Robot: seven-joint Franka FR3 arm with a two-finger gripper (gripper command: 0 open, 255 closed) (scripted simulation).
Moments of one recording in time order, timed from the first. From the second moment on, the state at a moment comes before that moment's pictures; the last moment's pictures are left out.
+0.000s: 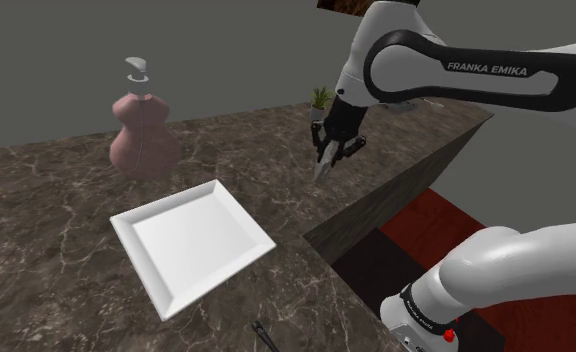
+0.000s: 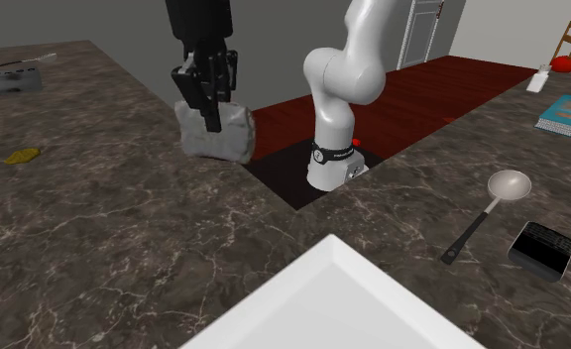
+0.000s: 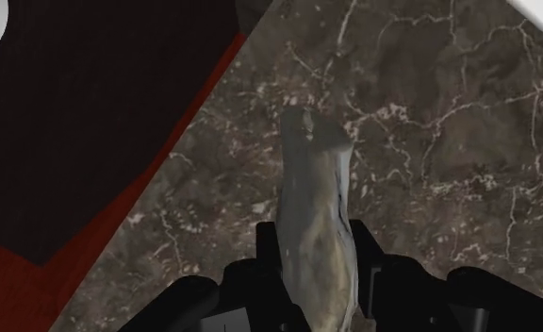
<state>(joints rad) -0.17 -0.50 0.34 -2.33 0.18 1.84 1.02</state>
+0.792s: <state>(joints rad) -0.12 -0.26 0.59 -2.07 0.17 1.84 1.35</state>
